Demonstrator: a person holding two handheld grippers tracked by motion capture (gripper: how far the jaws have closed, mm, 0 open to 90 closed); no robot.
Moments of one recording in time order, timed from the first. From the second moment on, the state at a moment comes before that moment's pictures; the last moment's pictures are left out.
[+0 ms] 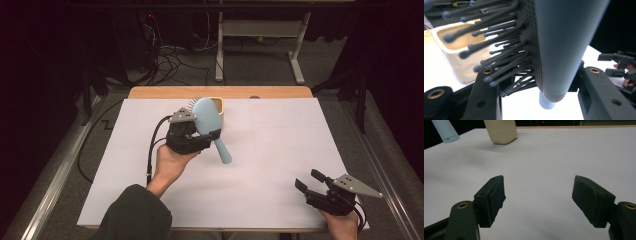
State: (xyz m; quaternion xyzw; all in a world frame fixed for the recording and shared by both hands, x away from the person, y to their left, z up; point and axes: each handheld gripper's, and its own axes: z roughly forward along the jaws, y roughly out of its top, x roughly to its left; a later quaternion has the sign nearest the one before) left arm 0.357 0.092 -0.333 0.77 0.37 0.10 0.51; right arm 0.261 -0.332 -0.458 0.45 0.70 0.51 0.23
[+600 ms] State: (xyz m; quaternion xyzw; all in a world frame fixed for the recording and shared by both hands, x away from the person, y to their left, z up) left arm 0.380 0.095 -0.327 0.77 0.39 0.12 0.49; right arm 0.257 -0.334 -0.462 0.45 0.70 0.51 0.23
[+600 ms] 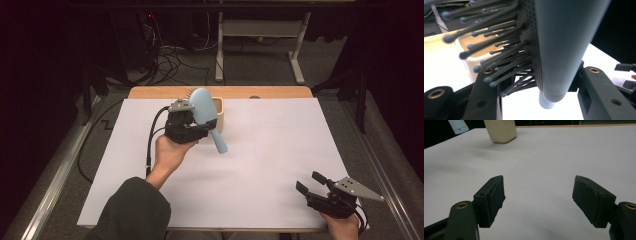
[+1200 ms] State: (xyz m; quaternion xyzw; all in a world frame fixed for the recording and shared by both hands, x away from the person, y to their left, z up) left arm 0.409 0.092 -0.321 0.76 0.41 0.14 0.48; right arm 0.257 -0.330 -0.463 0.44 0.70 0.51 0.23
